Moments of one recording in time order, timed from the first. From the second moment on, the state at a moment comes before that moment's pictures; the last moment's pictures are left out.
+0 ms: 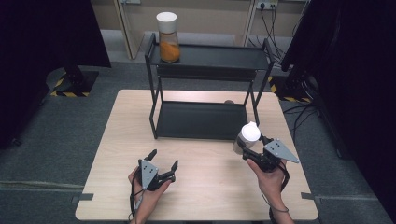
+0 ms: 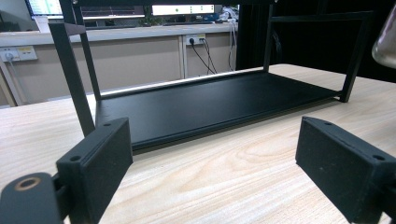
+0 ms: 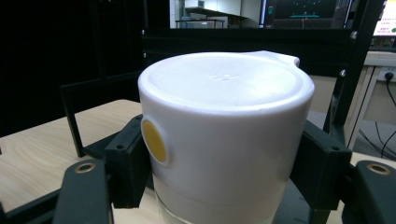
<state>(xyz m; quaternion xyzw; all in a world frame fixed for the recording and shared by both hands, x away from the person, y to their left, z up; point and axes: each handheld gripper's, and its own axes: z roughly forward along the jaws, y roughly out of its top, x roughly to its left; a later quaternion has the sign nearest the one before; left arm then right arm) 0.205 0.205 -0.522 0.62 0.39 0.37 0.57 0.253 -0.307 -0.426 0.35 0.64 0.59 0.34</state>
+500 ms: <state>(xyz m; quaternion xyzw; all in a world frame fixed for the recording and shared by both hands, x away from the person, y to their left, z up) 0.205 0.205 -0.521 0.62 0.39 0.37 0.56 0.264 -0.314 -0.382 0.34 0.61 0.62 0.36</state>
